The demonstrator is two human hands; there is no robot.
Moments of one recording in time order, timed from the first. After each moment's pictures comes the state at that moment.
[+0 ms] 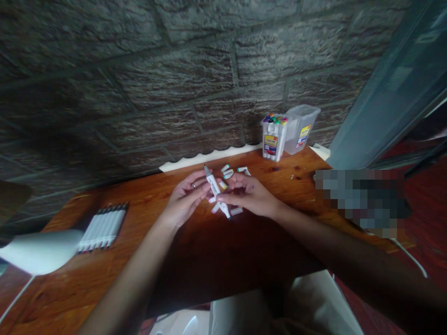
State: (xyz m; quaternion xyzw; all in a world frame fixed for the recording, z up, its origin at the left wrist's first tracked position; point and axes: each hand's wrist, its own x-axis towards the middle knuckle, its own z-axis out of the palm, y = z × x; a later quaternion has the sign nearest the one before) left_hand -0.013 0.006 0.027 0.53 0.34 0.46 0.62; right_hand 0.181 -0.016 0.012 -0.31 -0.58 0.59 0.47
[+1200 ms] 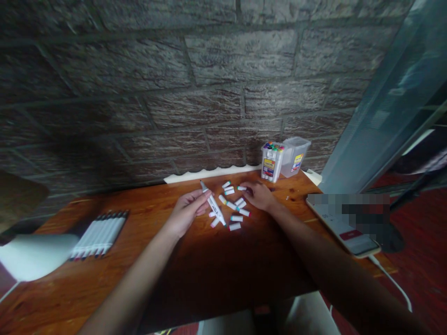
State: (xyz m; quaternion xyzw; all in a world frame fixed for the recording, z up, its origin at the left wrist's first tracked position) left_hand -0.015 0.008 0.027 0.52 0.40 0.48 0.58; right_hand 0.234 0.059 -0.033 -0.51 -0.76 0.15 0.37
